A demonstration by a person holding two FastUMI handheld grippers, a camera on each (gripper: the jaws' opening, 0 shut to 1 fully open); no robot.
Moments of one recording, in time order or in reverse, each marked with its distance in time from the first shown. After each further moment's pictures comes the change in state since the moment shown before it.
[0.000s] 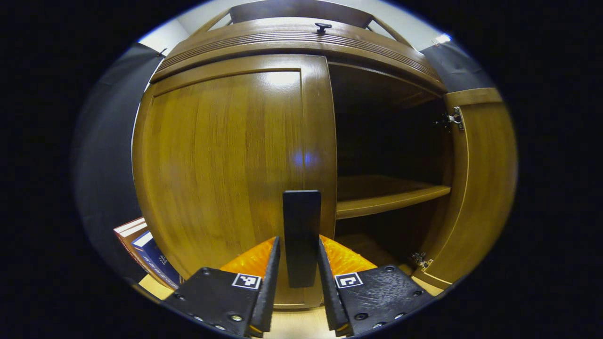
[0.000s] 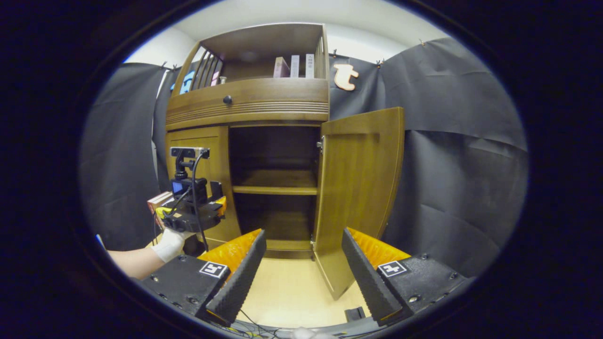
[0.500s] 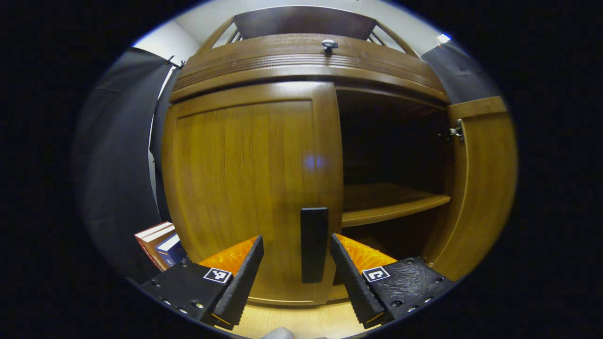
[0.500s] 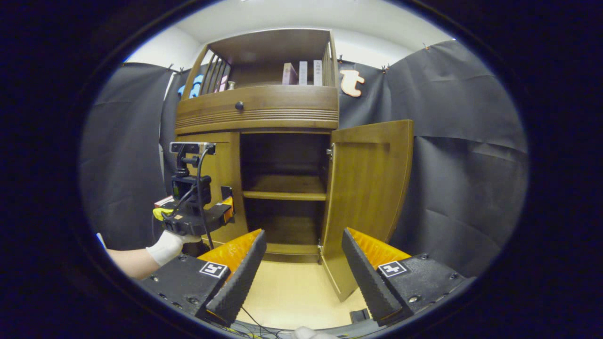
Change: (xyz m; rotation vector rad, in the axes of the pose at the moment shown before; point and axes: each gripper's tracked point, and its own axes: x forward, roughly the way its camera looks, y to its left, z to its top) left arm -0.022 0.016 0.019 0.002 -0.015 0.093; right arm -0.007 0.014 0.009 -0.004 -0.031 0.018
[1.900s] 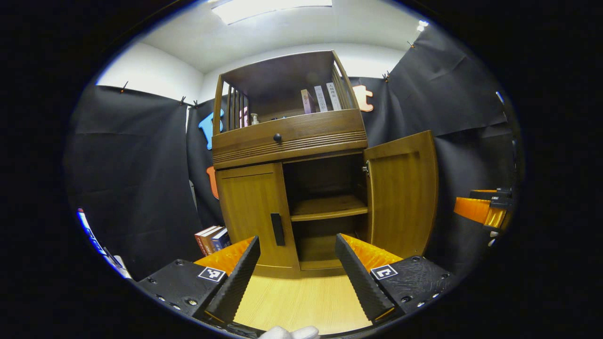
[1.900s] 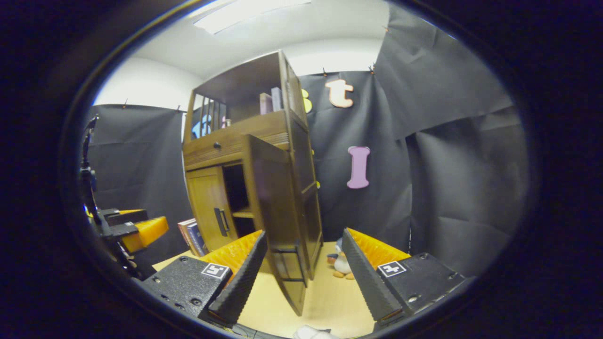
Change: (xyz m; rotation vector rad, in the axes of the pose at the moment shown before) left arm -0.284 -0.127 0.094 0.091 -0.049 0.147; right arm 0.001 -0.161 0.025 0.096 -0.173 0.287
